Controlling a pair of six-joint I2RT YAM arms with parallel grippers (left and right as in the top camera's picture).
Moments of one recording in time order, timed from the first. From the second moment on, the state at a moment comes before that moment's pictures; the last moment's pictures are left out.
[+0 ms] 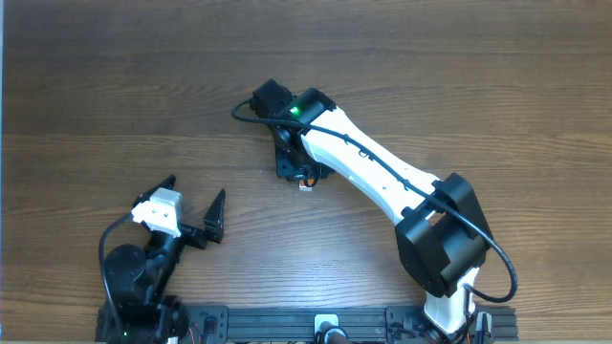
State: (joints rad) left arm -0.02 0.01 0.09 -0.25 0.30 -0.08; right arm 0.73 1.97 1.63 -1.20 0.01 0.65
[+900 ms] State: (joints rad) left arm -0.02 0.01 0.09 -0.25 0.30 -0.08; right arm 0.73 1.97 1.70 -1.29 0.05 0.64
